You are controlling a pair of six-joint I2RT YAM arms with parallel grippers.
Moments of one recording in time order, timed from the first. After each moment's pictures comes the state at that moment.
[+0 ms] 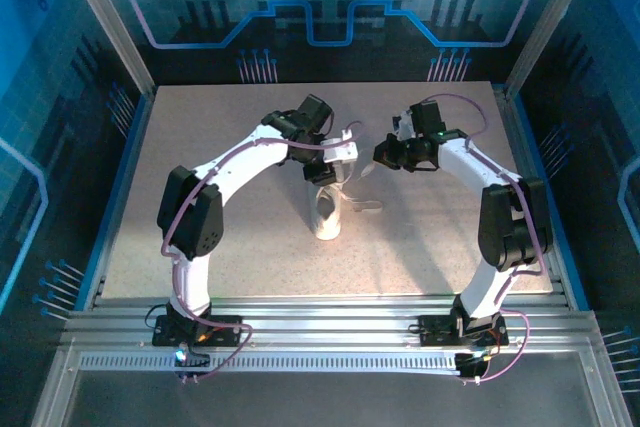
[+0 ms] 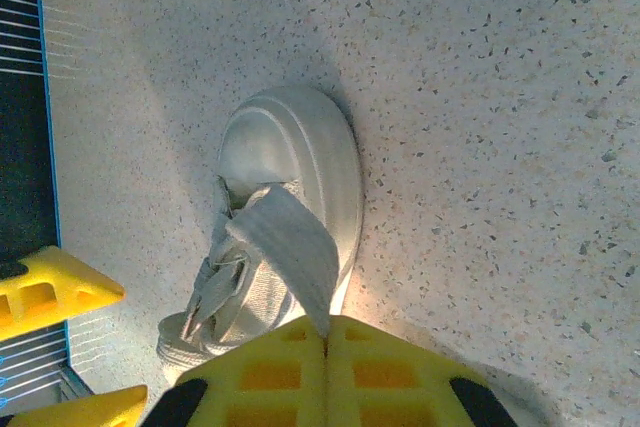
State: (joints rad) left arm -0.54 1.97 1.71 -0.88 0.25 0.76; right arm 0.21 1.75 1.26 -0.48 -0.54 0.53
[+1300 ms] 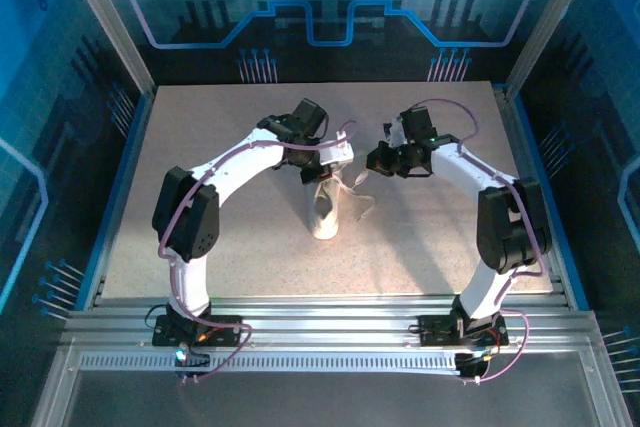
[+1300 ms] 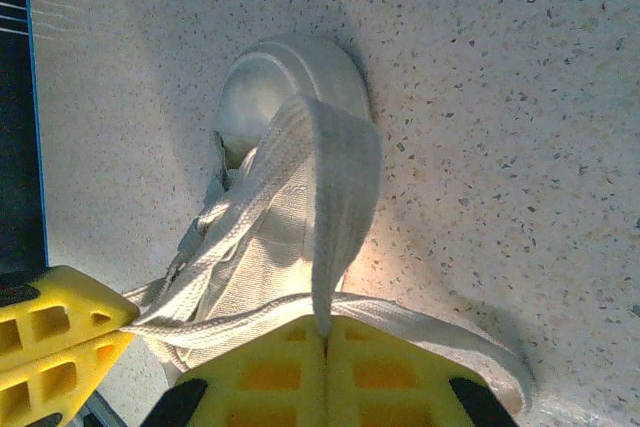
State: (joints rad) left arm -0.52 1.94 1.63 -0.83 0.29 0.69; right arm 0.26 1.74 1.22 -0.46 -0.53 0.52
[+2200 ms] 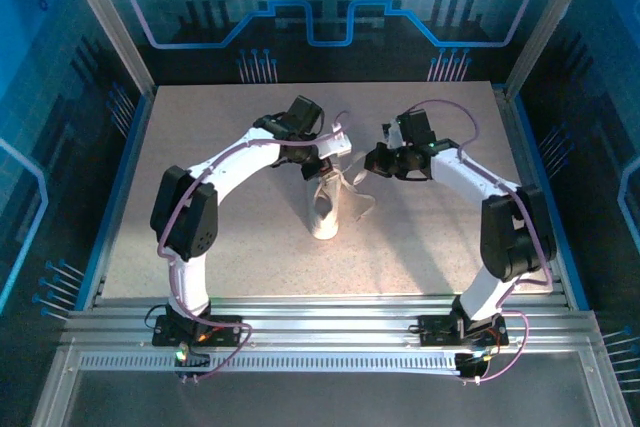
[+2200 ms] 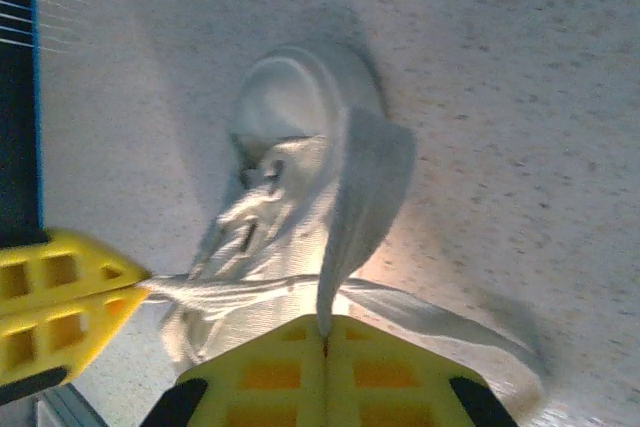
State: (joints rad) left arm -0.49 1.94 1.61 -0.75 0.34 0.58; right arm 0.31 1.66 1.15 -0.38 -0.47 0.57
